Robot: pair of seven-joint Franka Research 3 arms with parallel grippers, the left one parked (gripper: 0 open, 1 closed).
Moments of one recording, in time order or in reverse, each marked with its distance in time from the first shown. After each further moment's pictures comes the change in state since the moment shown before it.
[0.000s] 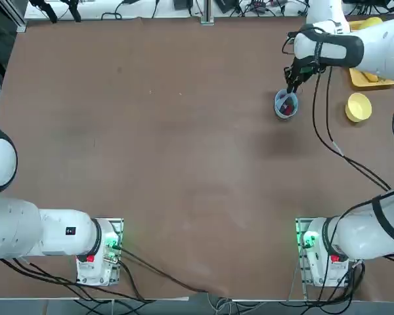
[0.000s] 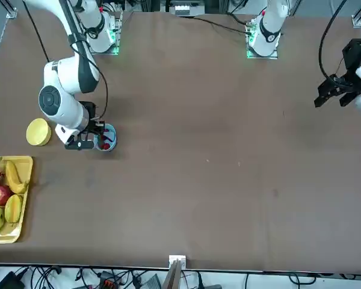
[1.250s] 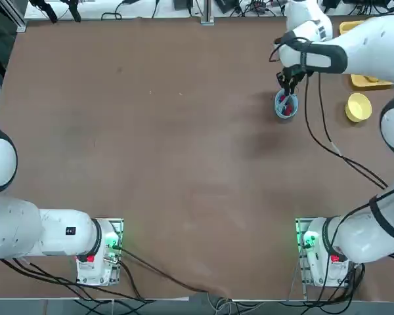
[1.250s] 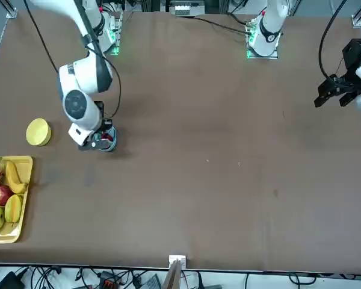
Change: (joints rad) arm 0.124 0.078 0.009 0.124 -0.220 -0.174 0.169
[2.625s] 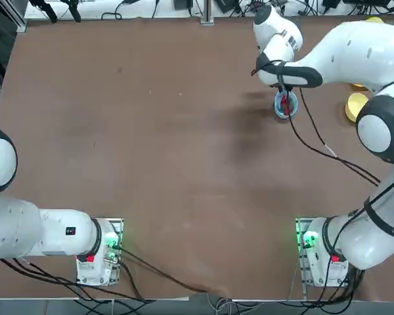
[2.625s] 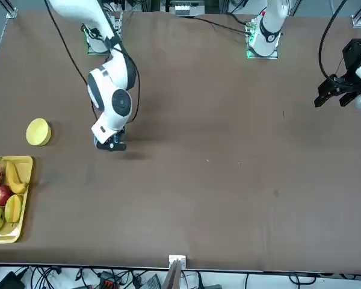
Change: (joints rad) arm 0.156 0.100 0.003 0.096 -0.281 -0.084 0.365
